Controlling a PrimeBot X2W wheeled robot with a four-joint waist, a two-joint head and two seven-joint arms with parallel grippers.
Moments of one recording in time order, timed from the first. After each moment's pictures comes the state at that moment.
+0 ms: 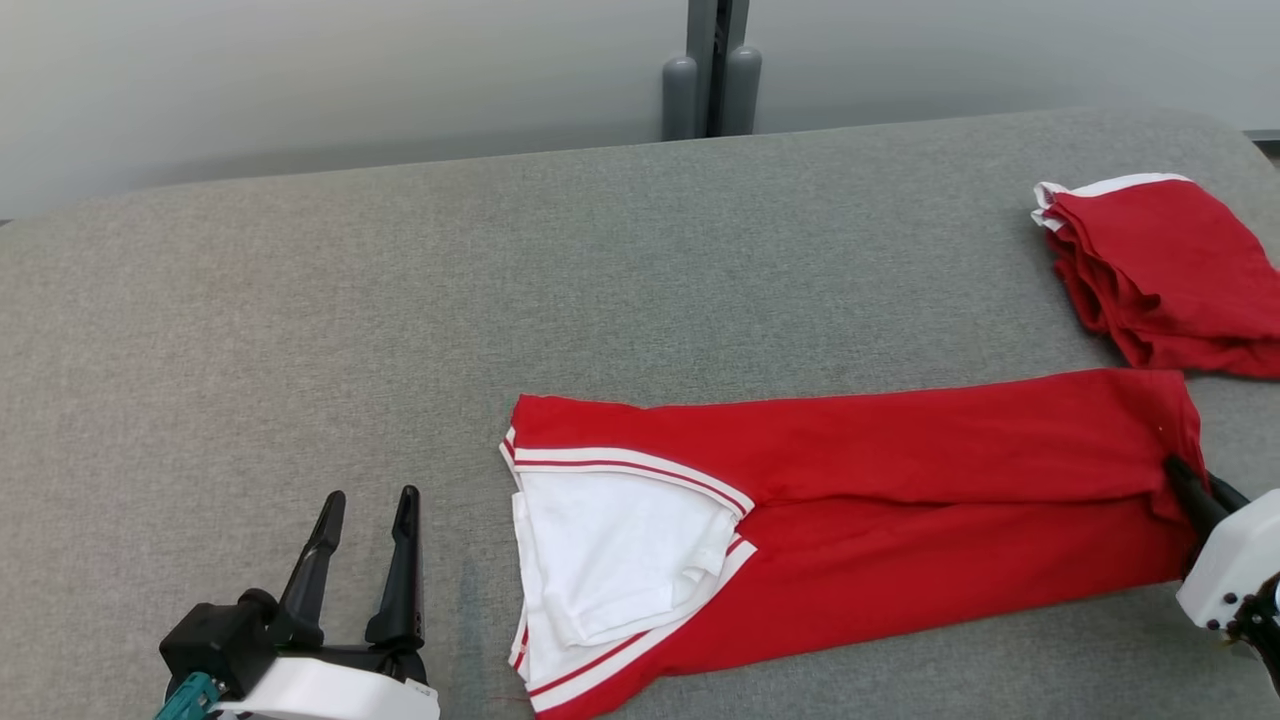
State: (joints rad) left arm 0.02 0.14 -0.20 0.11 -0.51 0.03 -0.26; right arm -0.25 -0.37 0.03 0.46 0.51 0.13 0.24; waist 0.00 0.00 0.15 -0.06
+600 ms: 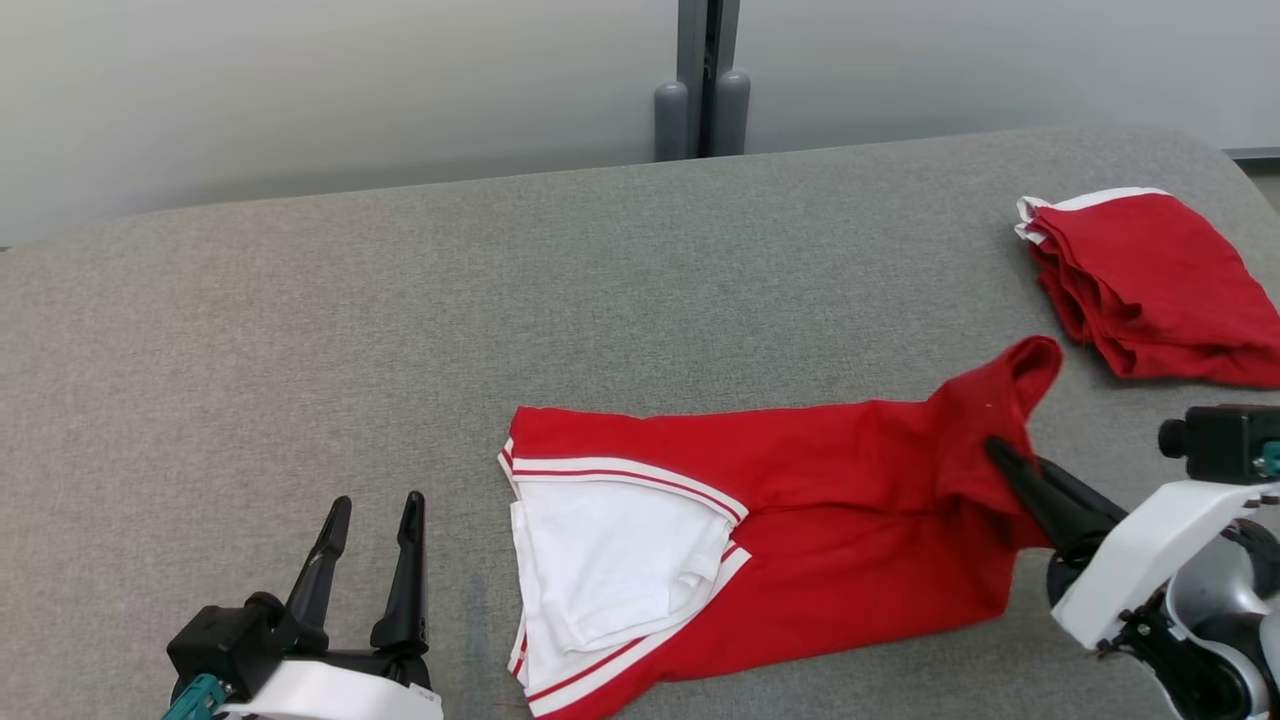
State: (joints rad) left arm 0.02 0.14 -0.21 0.13 -0.50 0.02 -0.26; right arm -0.14 -0.28 0.11 0.00 0.73 0.13 0.42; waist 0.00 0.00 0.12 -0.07
